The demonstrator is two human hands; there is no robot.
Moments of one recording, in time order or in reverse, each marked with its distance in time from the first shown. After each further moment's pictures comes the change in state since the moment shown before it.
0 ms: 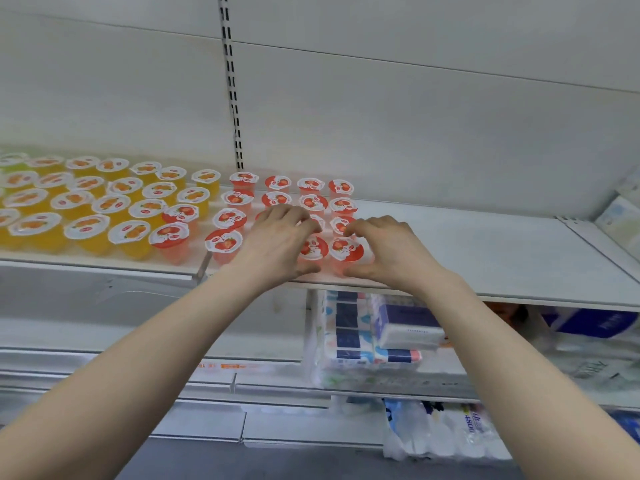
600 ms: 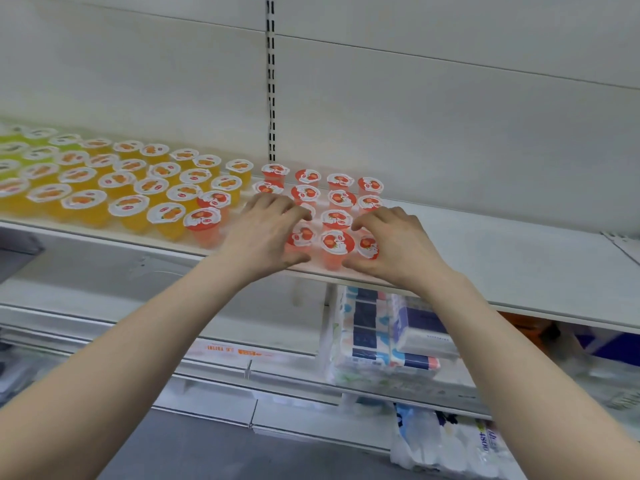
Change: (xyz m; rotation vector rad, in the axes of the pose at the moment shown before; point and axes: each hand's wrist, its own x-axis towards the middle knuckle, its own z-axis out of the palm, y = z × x) left_hand -0.034 -0.039 -0.005 -0.012 0.069 -0.119; right_hand 0.015 -0.022 0.007 -0.038 0.059 -0.082
